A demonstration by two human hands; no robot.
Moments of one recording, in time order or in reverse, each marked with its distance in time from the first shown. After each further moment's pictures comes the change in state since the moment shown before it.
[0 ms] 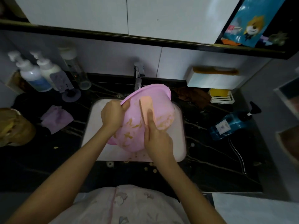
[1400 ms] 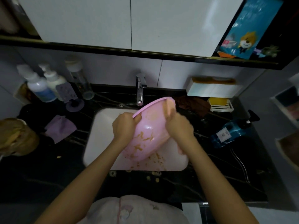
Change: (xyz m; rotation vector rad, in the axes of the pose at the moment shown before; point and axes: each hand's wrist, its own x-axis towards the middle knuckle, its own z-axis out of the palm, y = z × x) left_hand -0.020 0.023 0.008 0.077 -0.035 0.044; right_hand 0.069 0.003 -0.053 -0.279 -0.013 0.216
